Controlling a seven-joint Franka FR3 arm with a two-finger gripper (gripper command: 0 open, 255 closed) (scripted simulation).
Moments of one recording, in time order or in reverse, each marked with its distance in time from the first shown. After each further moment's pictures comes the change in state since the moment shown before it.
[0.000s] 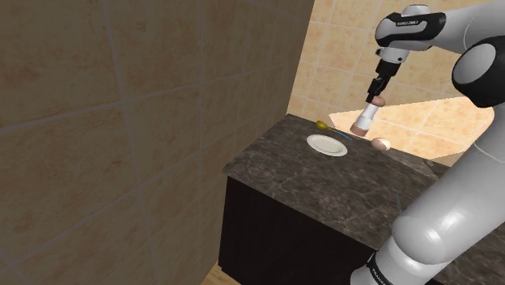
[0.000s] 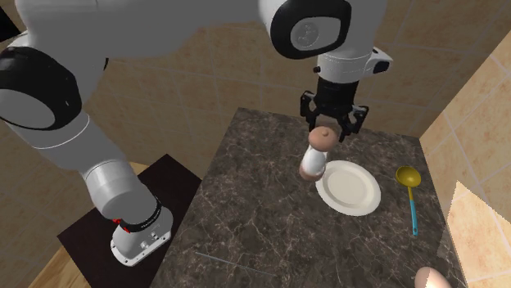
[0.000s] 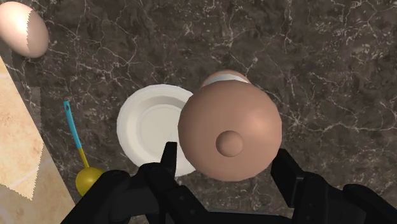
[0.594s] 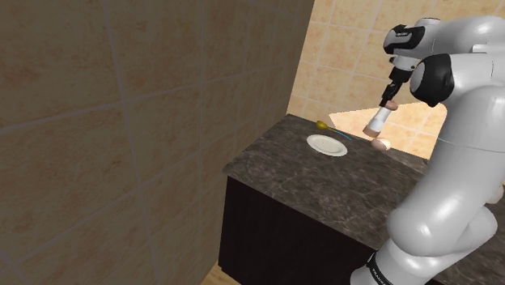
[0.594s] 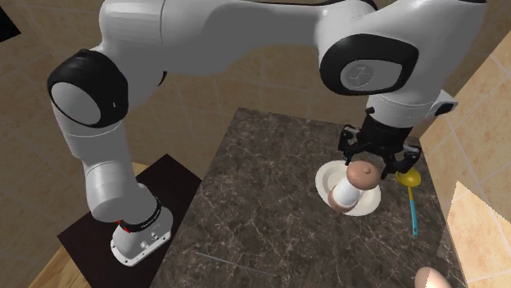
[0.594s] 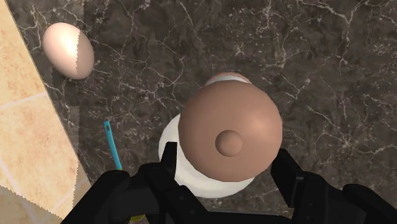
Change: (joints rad) arm -0.177 0.296 -0.098 0.252 0.205 -0.015 -0.272
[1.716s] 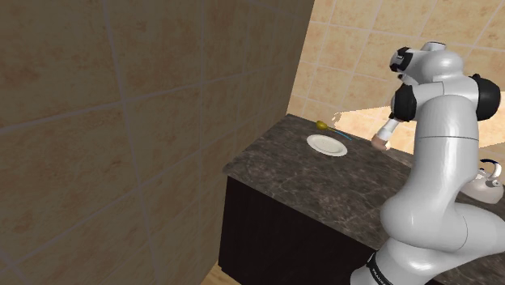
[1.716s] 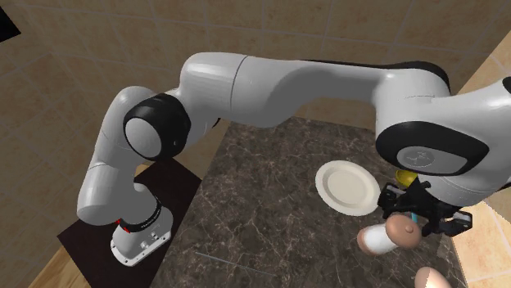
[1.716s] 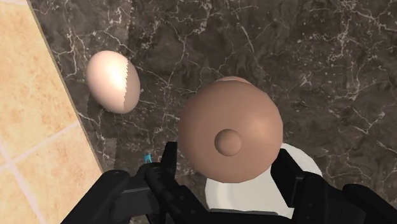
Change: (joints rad) arm -0.313 0.381 0.033 0.360 0.224 -0.031 -0.198
